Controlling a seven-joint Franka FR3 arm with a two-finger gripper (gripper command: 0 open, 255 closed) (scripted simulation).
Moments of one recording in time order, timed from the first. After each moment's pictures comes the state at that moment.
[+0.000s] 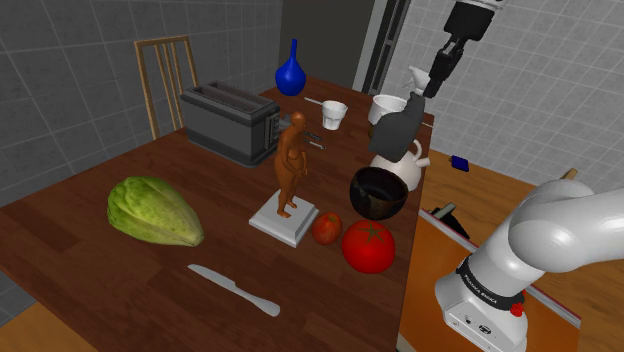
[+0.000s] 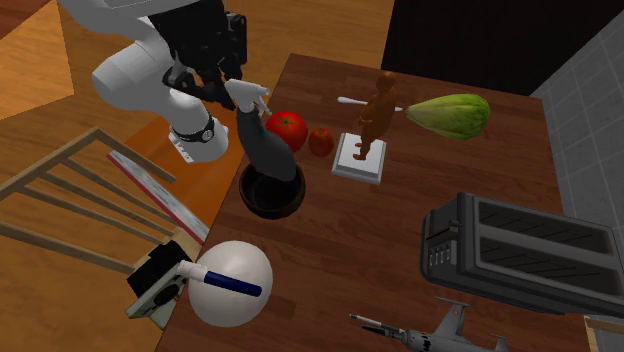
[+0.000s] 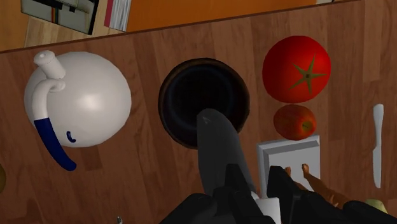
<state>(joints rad) -0.03 -0.73 -0.04 -2.26 0.04 1.56 -0.24</state>
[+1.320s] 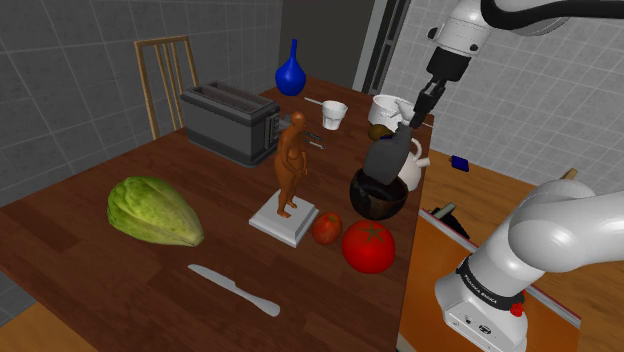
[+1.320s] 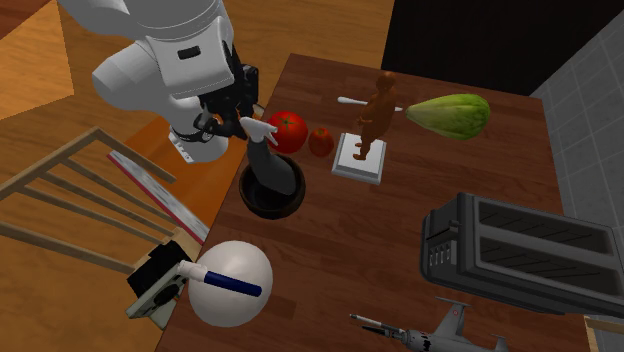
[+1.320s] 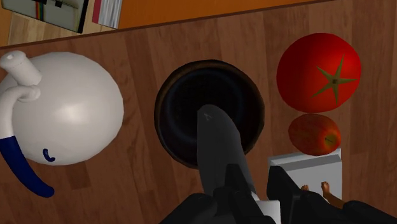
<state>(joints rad) -0.04 -0.77 -0.04 -2.49 0.04 1.75 -0.25</state>
